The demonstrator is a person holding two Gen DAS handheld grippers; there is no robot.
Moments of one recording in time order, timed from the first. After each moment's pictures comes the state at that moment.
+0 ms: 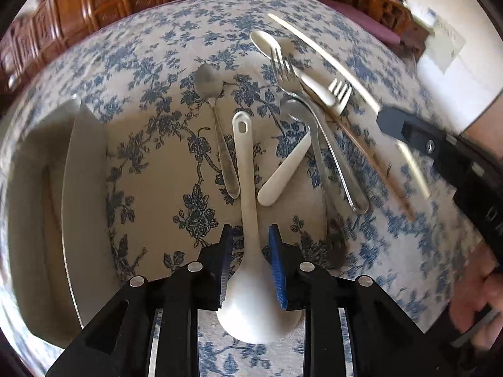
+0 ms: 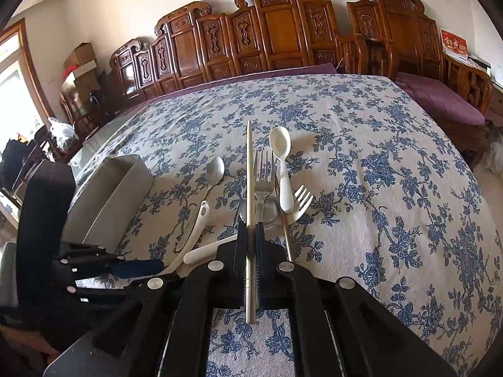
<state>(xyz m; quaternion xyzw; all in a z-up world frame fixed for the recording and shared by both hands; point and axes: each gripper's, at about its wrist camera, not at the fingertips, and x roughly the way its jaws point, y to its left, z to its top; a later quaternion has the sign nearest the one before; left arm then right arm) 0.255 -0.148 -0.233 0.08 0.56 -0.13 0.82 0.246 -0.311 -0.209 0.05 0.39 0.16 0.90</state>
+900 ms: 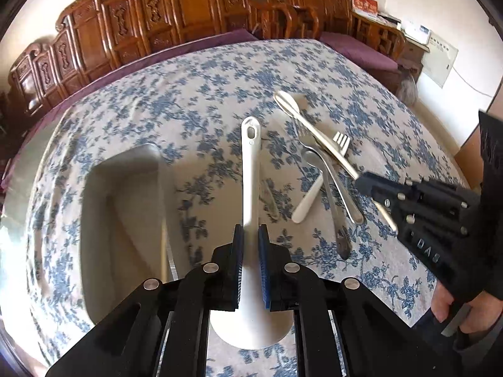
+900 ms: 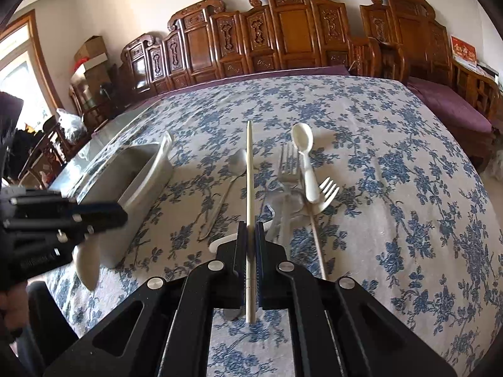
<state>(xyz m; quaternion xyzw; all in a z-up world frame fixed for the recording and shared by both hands) 0.230 -0.106 -0.158 0.08 0.48 -0.11 0.86 0.227 -0.286 -0.206 0.03 0.39 0.19 0.90</state>
